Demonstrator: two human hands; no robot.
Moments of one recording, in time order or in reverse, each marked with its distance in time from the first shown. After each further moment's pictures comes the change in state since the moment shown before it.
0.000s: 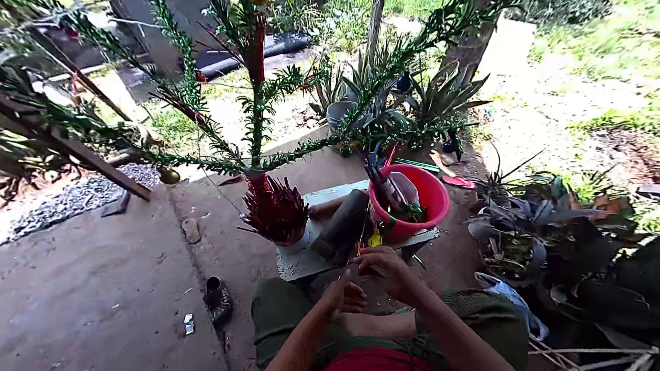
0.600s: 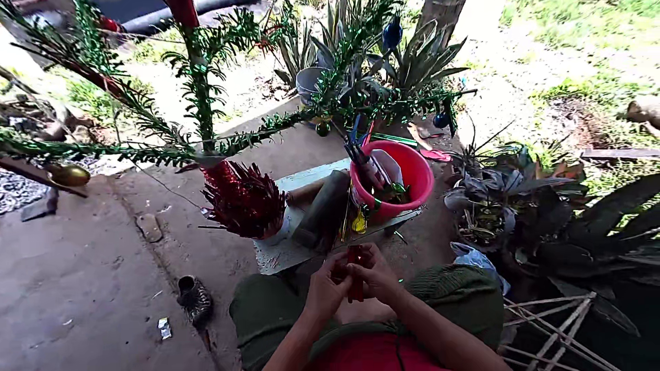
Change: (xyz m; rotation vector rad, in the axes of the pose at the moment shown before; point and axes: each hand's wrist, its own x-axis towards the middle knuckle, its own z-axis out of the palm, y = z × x) left_hand -0.031 0.033 0.017 0.218 0.189 0.551; right_hand -0.019 -0.006 0.047 0.848 0.391 0.793
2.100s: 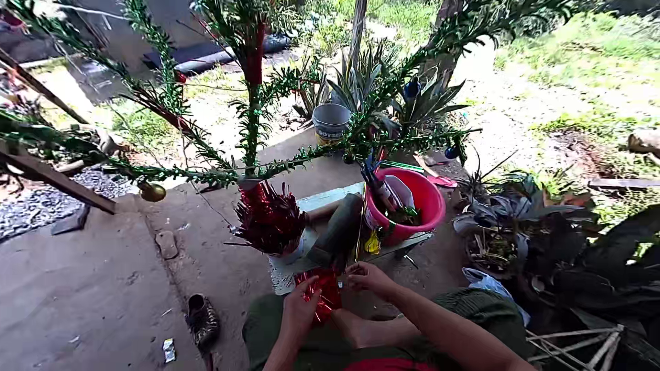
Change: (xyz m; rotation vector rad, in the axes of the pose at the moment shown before) left_hand -0.014 -0.050 -0.089 0.376 0.264 -0.005; right_hand 0.066 0.028 0.000 -0.359 -0.216 0.382
